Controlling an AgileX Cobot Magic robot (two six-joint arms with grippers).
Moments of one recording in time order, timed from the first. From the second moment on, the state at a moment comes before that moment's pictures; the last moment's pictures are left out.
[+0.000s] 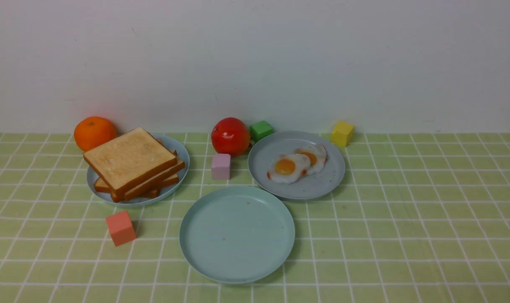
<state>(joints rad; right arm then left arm) 0.03 -0.01 0.02 0.00 0.38 0.07 -0.05 -0.01 0.03 -0.06 0.38 -0.22</state>
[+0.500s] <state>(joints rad) 0.03 -0.01 0.02 0.00 0.38 0.07 -0.05 -0.01 0.03 -0.17 0.22 -0.30</state>
